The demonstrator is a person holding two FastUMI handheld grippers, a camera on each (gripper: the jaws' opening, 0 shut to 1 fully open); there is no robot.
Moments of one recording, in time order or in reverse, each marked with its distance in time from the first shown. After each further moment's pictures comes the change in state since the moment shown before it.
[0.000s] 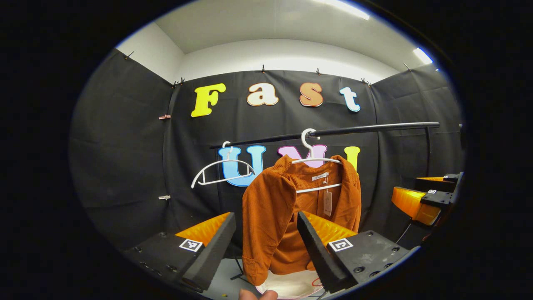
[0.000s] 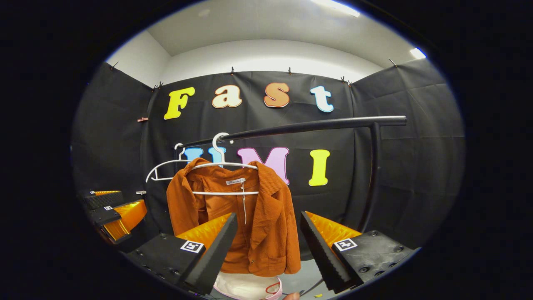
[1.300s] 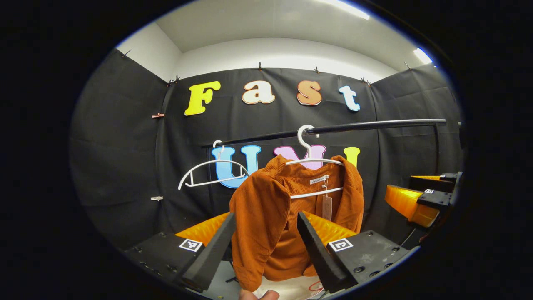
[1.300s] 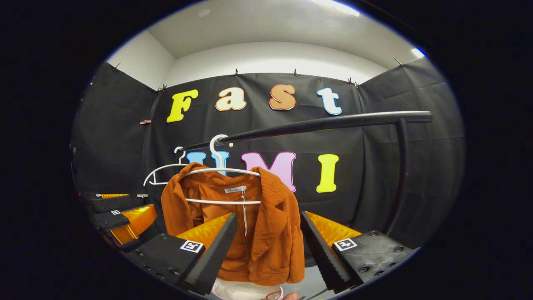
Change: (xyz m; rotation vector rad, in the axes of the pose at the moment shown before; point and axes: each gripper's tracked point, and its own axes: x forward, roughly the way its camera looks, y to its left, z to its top) left arm 0.070 -0.022 -0.001 0.003 -0.030 -0.012; right arm 0.073 0.005 0.006 -0.002 -0.072 0.068
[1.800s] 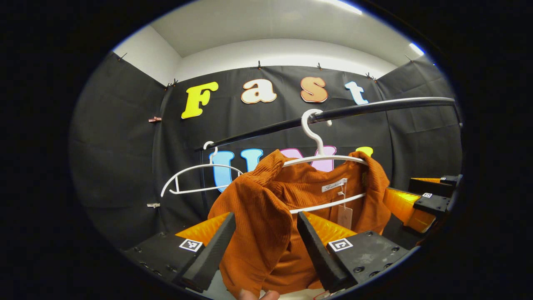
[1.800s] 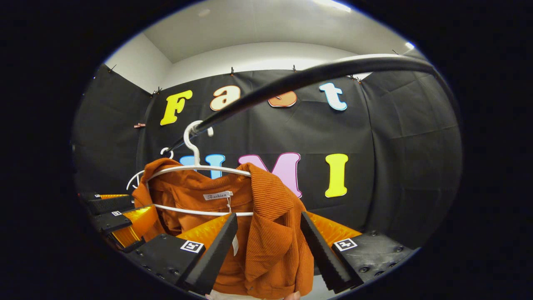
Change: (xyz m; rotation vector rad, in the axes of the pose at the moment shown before) left arm 0.100 -0.009 -0.014 0.044 -0.046 0.083; right arm 0.108 -0.014 -0.050 0.045 -0.020 0.013
